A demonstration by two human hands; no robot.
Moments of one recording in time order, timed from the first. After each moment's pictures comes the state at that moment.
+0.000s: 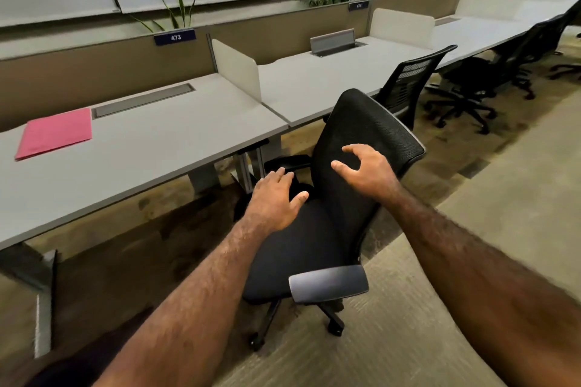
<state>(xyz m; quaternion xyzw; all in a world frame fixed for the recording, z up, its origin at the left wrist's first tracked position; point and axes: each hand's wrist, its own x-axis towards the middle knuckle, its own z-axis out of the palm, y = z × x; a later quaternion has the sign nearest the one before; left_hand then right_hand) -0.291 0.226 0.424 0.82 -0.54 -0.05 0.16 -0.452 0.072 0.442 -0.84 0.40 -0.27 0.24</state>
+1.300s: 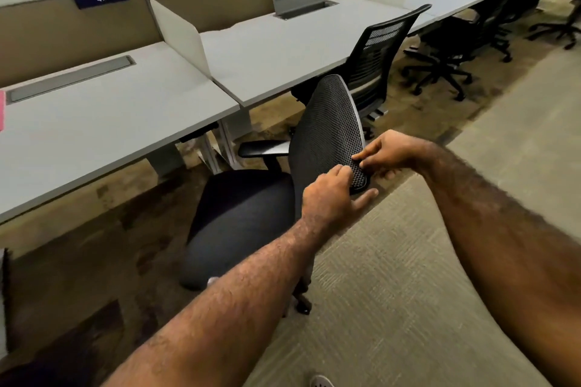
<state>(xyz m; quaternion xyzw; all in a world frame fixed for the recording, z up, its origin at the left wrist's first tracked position) -0.456 0.056 0.387 0.75 -0.60 0.00 0.28 -0.555 -0.086 0.456 -0.79 0.45 0.01 0.41</state>
